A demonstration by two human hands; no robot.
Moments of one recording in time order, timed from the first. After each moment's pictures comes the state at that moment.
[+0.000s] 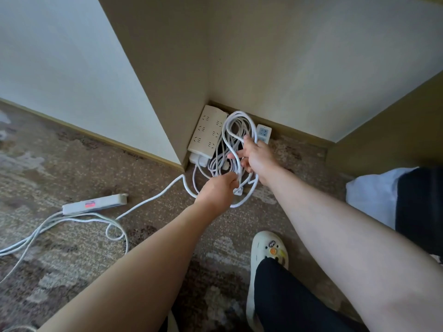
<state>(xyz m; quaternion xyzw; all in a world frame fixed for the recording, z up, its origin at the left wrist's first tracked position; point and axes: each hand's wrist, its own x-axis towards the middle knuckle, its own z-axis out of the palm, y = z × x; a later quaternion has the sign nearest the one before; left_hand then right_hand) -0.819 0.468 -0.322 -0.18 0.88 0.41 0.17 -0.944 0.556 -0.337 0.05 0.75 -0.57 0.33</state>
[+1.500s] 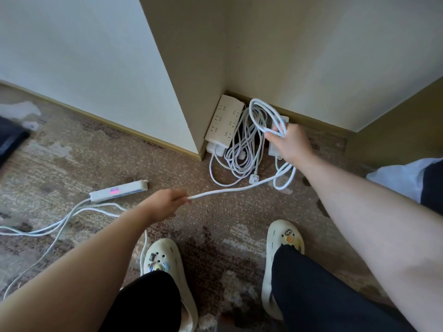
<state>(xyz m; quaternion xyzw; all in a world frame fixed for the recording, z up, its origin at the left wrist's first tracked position) -0.705 0.331 -0.343 -0.16 0.88 0.33 0.30 -0.963 0.588 -0.338 -0.10 0.89 -0.39 0.18</state>
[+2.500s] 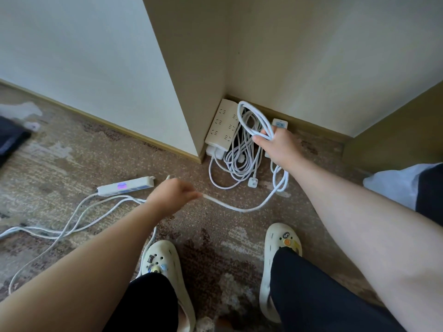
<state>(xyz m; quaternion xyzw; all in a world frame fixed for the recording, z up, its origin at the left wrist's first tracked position) -0.731 0.357 -0.313 -0.20 0.89 0.32 0.24 -0.951 0.568 -0.322 -0.13 0.89 -0.38 0.21</state>
